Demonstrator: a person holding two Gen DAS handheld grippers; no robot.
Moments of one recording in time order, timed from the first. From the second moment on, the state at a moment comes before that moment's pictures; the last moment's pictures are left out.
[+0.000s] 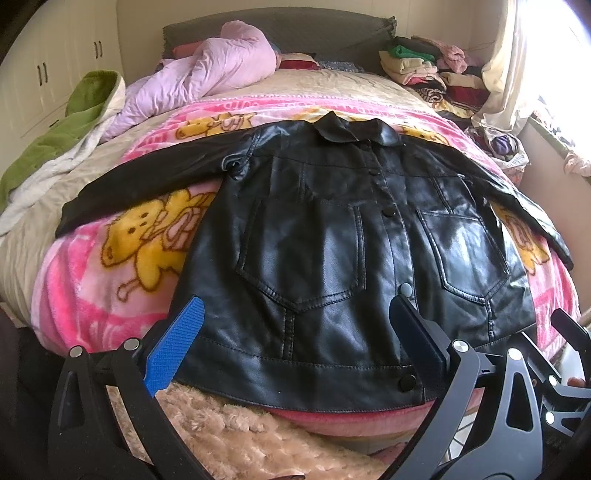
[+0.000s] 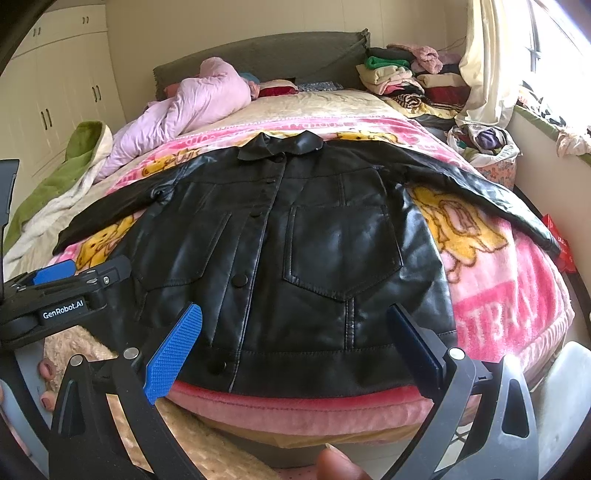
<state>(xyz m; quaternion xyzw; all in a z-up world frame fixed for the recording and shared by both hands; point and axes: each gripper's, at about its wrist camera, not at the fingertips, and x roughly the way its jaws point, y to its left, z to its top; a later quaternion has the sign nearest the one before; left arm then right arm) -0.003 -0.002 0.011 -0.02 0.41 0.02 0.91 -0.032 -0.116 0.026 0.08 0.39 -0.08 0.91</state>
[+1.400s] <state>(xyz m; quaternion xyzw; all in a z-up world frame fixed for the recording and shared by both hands) 0.031 0.006 0.009 -0.02 0.41 0.02 0.91 -0.003 -0.125 0.035 0.08 0.38 -0.08 0.92</state>
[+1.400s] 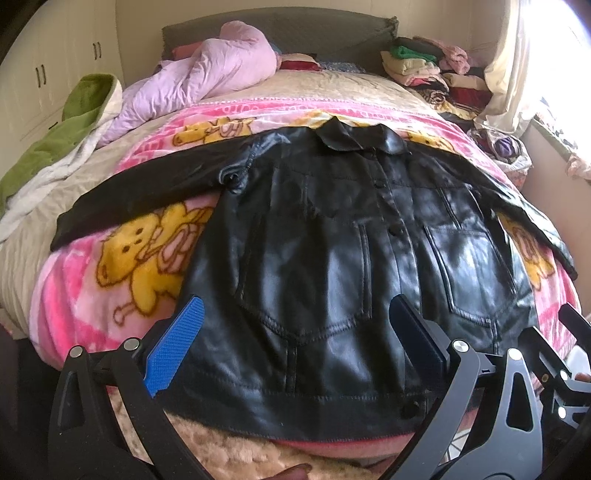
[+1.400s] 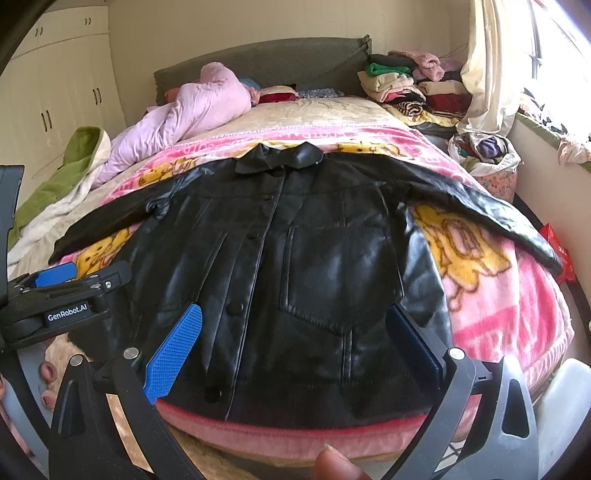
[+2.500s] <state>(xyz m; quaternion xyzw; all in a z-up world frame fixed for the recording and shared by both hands) 0.195 -0.003 0.101 -0.04 0.36 0.00 0.93 0.130 -0.172 0.121 0.13 0.29 -0.07 0.94</state>
